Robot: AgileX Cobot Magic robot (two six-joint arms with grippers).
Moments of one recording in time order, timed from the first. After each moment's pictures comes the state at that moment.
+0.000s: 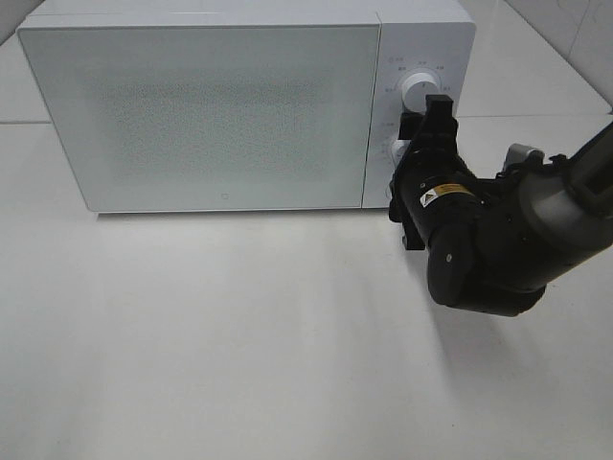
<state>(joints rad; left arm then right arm) 0.11 0.00 -0.52 -0.22 1.04 0.17 0.59 2.05 -0.74 0.65 -1.20 1.35</state>
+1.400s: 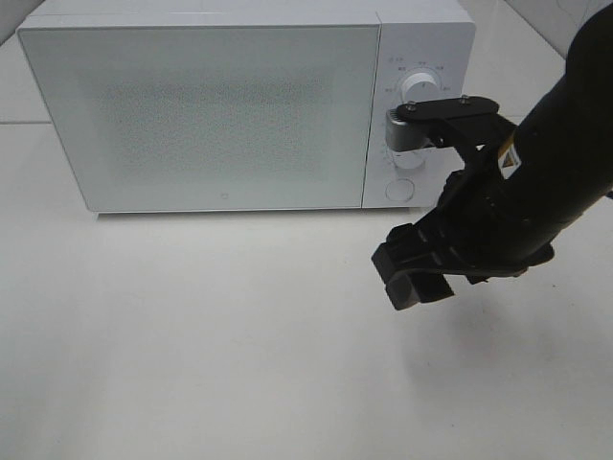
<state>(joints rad) 0.11 0.00 -0.52 -0.22 1.04 0.17 0.59 1.46 -0.86 0.03 0.67 0.20</state>
